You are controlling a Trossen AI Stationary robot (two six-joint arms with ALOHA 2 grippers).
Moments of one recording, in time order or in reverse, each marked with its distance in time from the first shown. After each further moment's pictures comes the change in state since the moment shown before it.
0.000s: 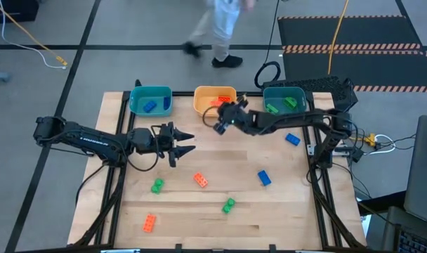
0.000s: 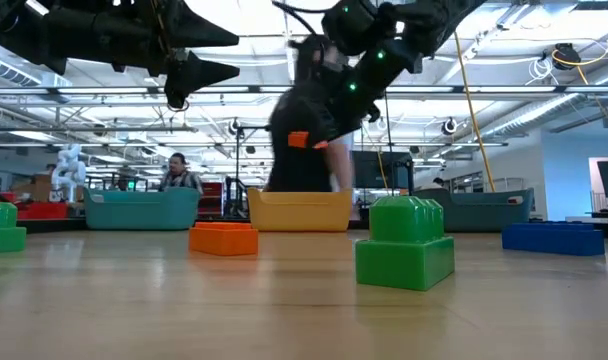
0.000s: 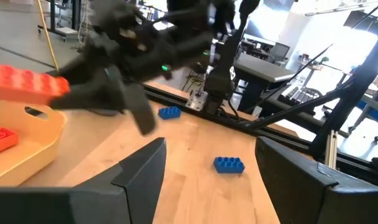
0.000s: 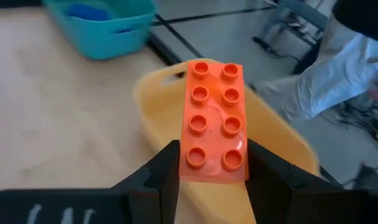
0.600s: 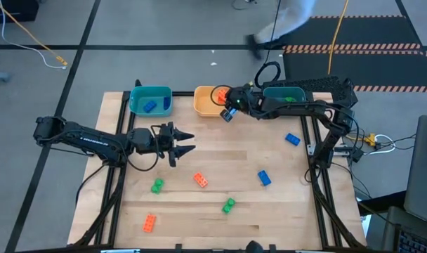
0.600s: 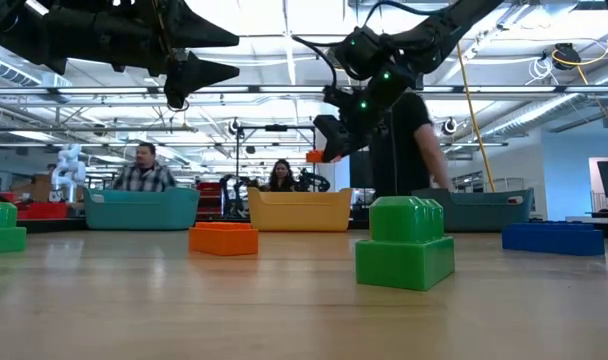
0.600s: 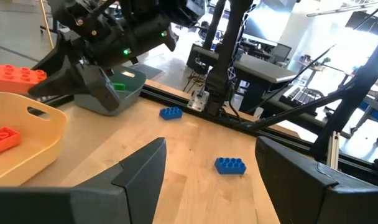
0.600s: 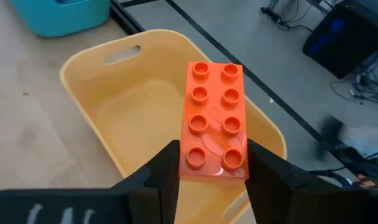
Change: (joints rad) left arm 0.000 0.000 0.000 0.001 -0.008 0.000; right arm -0.209 -0.005 0.000 -0.048 -0.213 -0.048
